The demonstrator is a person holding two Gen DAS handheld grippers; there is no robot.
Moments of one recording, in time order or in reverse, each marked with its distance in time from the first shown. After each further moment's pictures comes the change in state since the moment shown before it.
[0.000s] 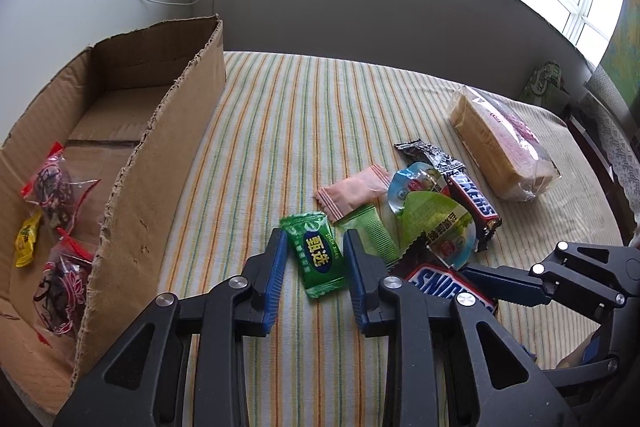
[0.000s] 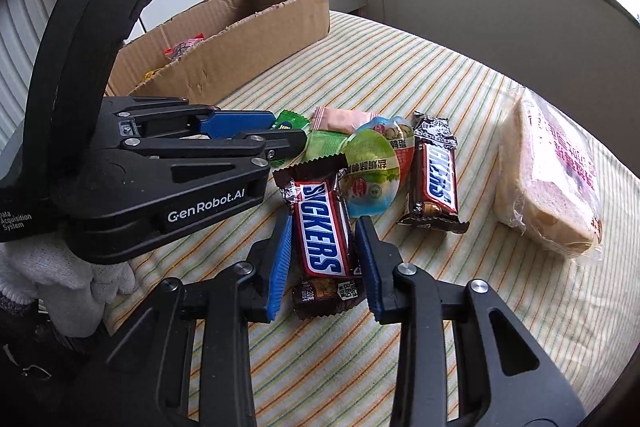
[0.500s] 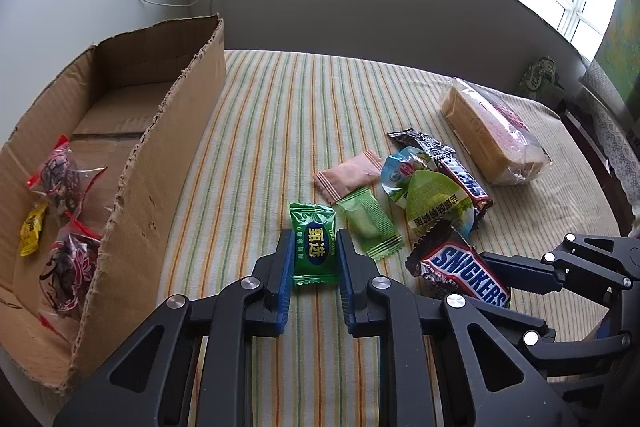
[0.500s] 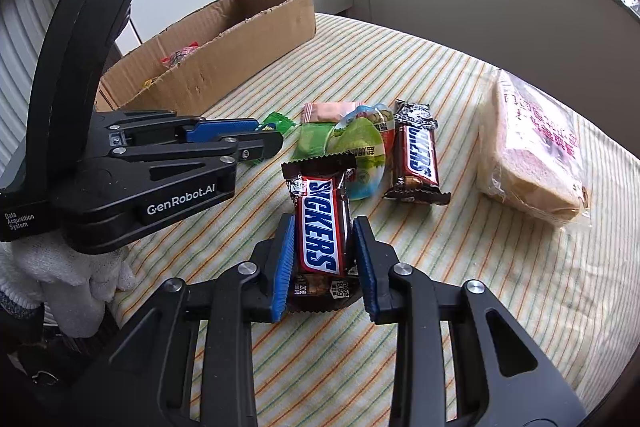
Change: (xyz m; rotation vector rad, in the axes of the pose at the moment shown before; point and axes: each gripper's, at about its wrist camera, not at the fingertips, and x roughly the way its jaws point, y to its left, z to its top) left arm -0.012 0.003 -0.013 -0.003 -0.005 -0.023; right arm -0.018 -0.008 -0.011 0.070 -0.018 -0.005
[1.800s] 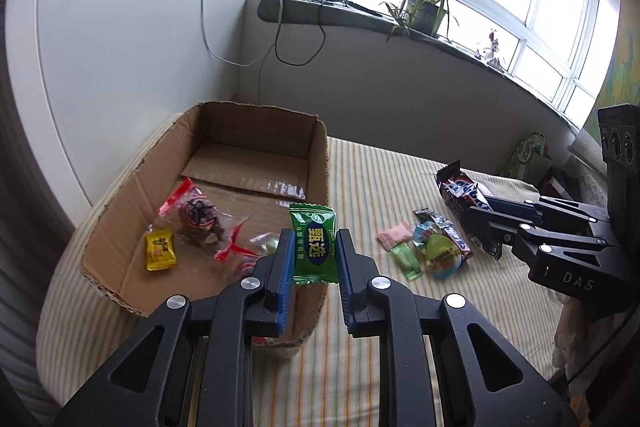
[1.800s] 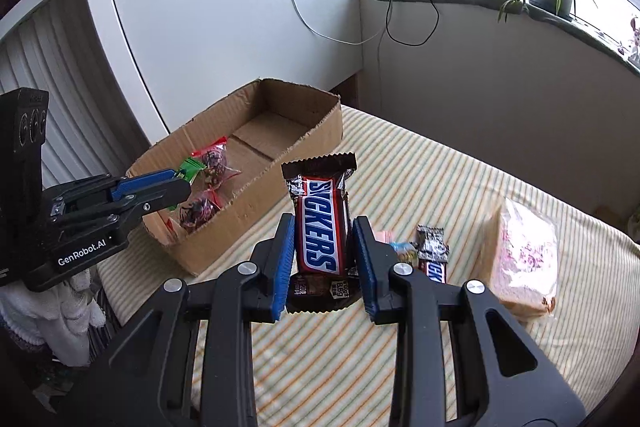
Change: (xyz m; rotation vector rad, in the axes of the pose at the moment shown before) left arm -0.107 0.085 0.006 -0.105 -0.211 -0.015; right arm -0.035 0.050 0.095 -0.028 -0.142 0.000
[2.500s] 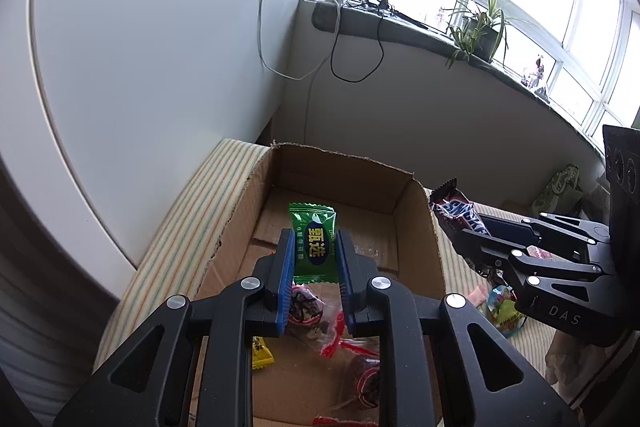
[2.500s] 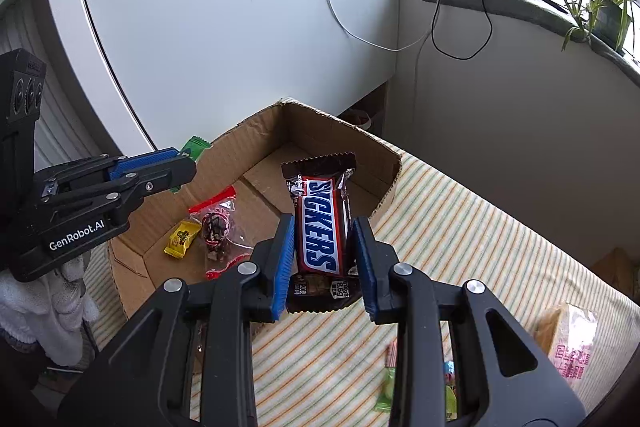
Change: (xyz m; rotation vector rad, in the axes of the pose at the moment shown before) left arm 0.031 0.077 0.058 -0.060 0.010 0.075; right arm 0.092 0.034 0.067 -0.064 0.055 0.033
